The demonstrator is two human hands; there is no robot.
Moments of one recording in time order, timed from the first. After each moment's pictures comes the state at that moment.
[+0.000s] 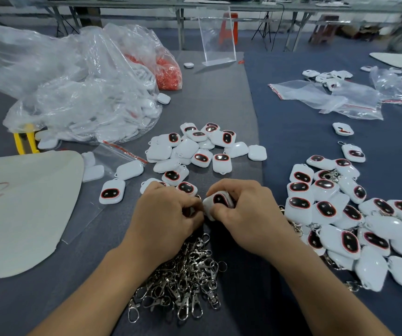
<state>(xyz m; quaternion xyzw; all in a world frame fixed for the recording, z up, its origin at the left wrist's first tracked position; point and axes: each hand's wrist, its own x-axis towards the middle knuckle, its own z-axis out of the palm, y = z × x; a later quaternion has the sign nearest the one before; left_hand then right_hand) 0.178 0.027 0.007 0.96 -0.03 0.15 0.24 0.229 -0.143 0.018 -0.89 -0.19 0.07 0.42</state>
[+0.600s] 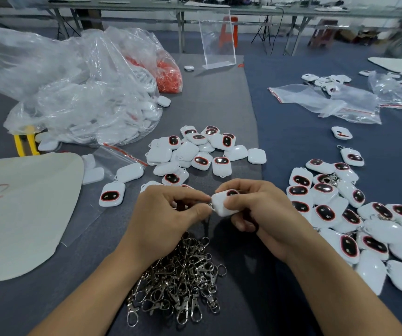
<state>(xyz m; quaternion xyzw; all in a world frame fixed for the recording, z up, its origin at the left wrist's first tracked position) 0.177 0.029 0.009 0.84 0.00 0.16 0.52 0.241 -0.152 0.028 -0.69 -0.05 0.26 0.67</state>
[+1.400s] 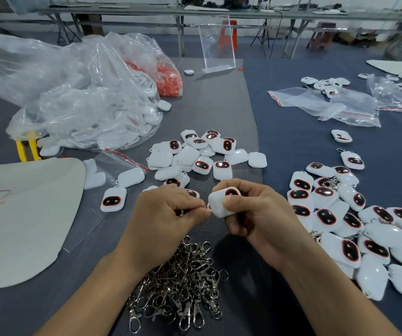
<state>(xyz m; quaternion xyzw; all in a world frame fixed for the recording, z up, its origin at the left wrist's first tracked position) 0.178 0.034 0.016 0.88 -0.09 0.20 0.41 0.233 -0.148 0.026 -0.60 -0.09 0.26 0.75</state>
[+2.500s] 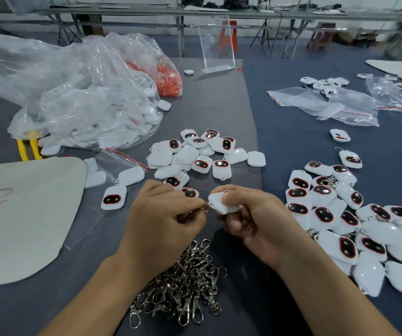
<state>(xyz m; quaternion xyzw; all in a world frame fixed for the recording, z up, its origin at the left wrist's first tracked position) 0.170 0.024 0.015 0.90 -0.10 0.33 0.26 0.233 -0.143 0.029 -0.56 -0.01 0.31 0.77</state>
